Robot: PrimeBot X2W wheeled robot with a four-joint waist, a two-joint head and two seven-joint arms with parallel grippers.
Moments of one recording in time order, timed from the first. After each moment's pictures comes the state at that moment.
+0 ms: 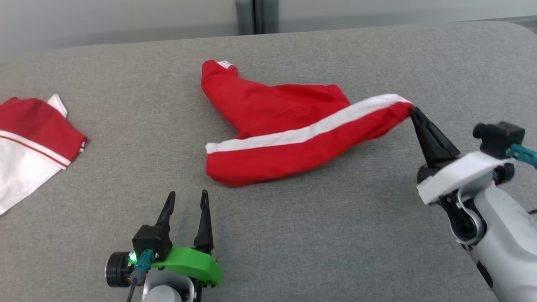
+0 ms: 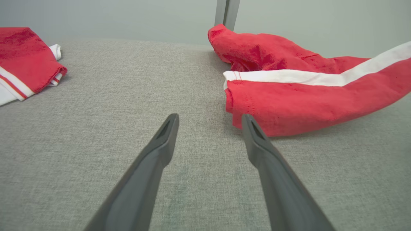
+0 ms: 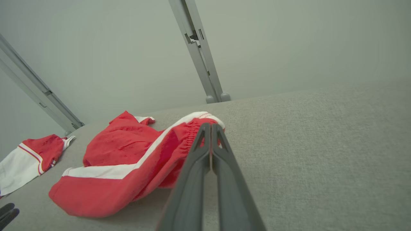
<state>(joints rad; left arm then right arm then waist) -0.14 0.05 -0.31 0.34 -0.31 0.08 -0.26 -0.52 -0.36 0.42 0.42 0.81 0.13 -0.26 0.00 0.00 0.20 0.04</state>
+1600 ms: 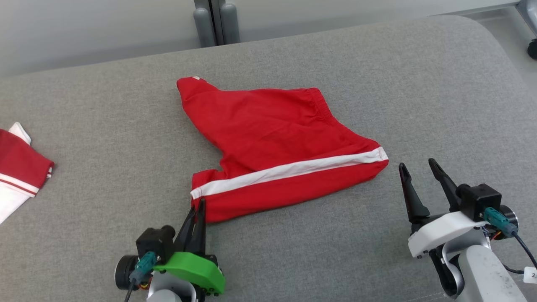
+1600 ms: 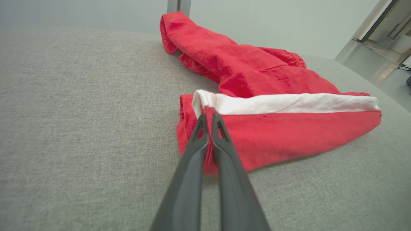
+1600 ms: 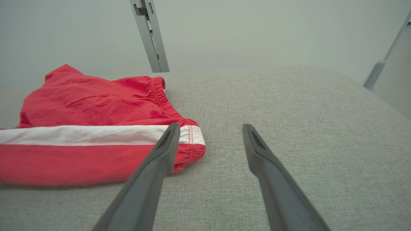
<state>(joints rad) -0.16 0.05 -0.33 0.40 -0.38 -0.03 -0.26 -0.23 -0.11 0.03 0.36 0.20 0.13 -0.26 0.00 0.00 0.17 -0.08</state>
